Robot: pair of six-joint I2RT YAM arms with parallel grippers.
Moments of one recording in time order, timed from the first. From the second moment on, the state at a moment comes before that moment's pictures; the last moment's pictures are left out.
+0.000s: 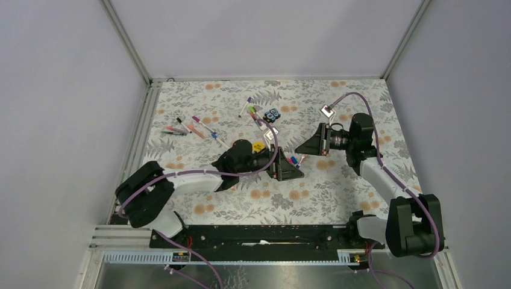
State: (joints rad) left arm -0.90 1.50 0.70 0.71 0.51 -0.89; right arm 0.12 1.23 0.64 0.34 -1.28 0.75
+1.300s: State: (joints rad) left arm -0.93 1.61 0.56 0.91 0.68 -1.09; right arm 0.04 1.46 1.08 0.07 -1.31 0.56
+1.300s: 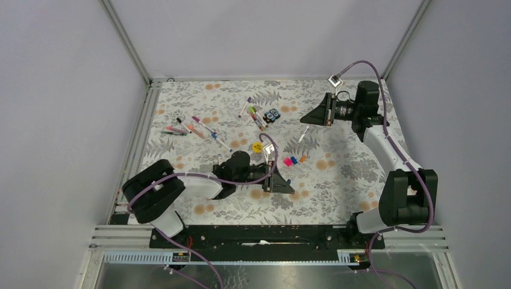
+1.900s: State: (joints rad) left arm -0.76 1.18 0.56 0.20 0.23 -0.75; right arm 0.10 1.79 1.20 -0.34 -0.88 0.30
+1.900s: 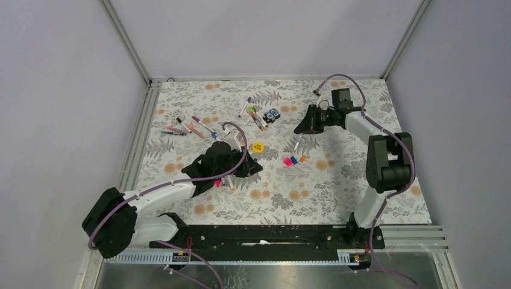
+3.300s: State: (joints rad) left arm -0.59 1.60 0.84 -0.25 -0.09 -0.62; right arm 0.22 2.22 1.55 -0.51 -0.65 0.42
